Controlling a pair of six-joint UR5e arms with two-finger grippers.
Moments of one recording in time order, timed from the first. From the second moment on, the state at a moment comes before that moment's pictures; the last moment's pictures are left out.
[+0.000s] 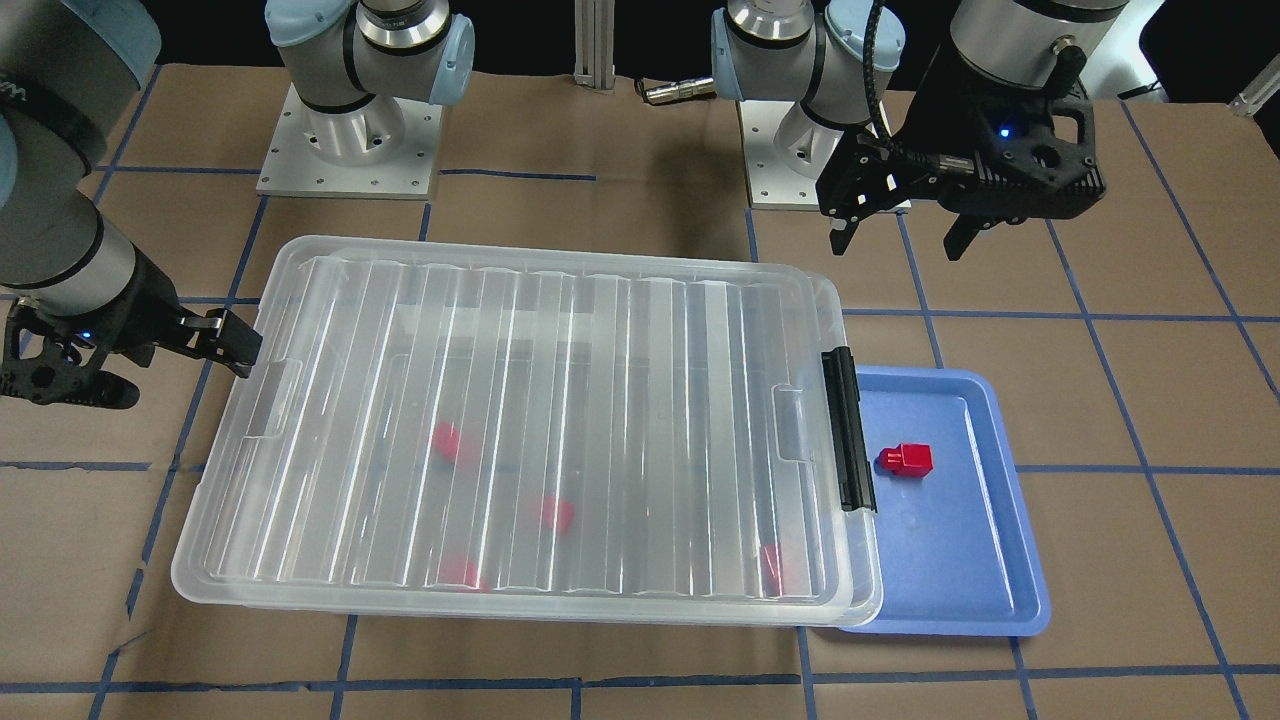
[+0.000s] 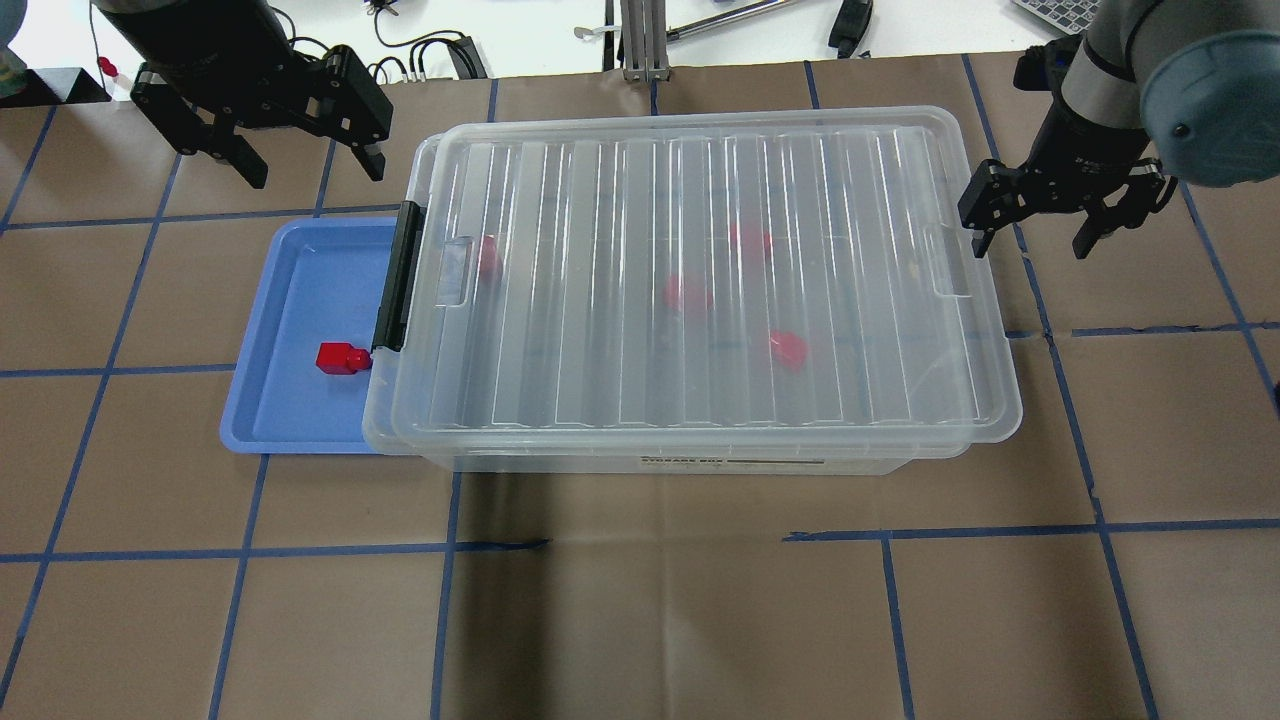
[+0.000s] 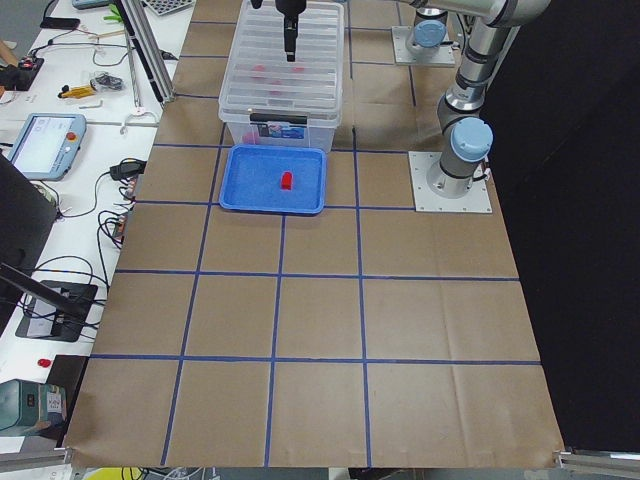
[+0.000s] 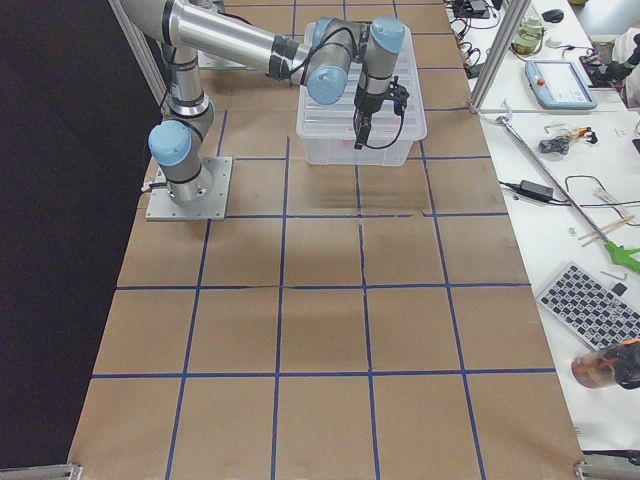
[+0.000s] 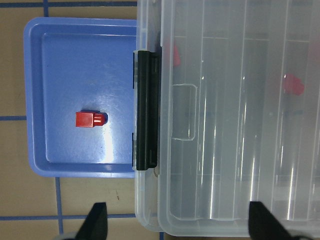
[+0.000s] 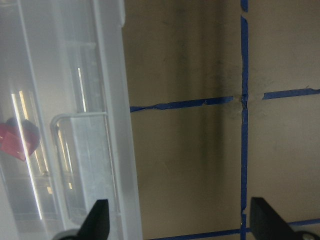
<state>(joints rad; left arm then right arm) -1.56 -1.63 -1.37 -1.69 1.54 0.02 1.37 -1.40 1.66 -1.71 -1.63 -0.10</state>
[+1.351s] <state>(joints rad) -1.56 -1.64 -1.37 -1.69 1.54 0.02 1.35 -1.39 1.71 -1.76 -1.64 -0.21</state>
